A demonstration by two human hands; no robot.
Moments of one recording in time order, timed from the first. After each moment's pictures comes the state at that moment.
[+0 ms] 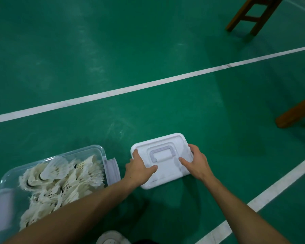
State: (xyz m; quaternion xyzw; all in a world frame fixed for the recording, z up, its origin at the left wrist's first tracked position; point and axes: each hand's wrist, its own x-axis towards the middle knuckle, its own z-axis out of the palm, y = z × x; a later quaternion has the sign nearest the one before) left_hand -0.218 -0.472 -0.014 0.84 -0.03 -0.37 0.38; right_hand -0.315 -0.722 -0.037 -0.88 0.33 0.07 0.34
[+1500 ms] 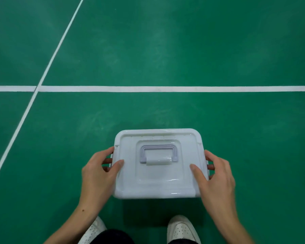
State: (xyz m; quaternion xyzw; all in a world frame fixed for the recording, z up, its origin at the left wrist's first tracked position) left_hand -0.254 -0.135 0.059 0.87 0.16 0.02 0.46; right_hand -0.287 -0.419 0.068 -0.87 0.23 -0.03 0.43
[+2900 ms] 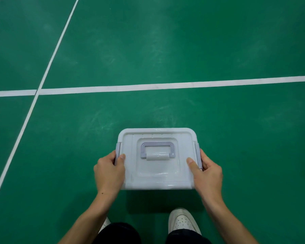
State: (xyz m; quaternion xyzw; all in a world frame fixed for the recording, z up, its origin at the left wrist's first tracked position) left_hand -0.241 -0.157 0.024 0.88 0.24 0.00 0.40; right_hand -0.279 -0.420 0.022 -0.75 0.32 -0.03 0.58
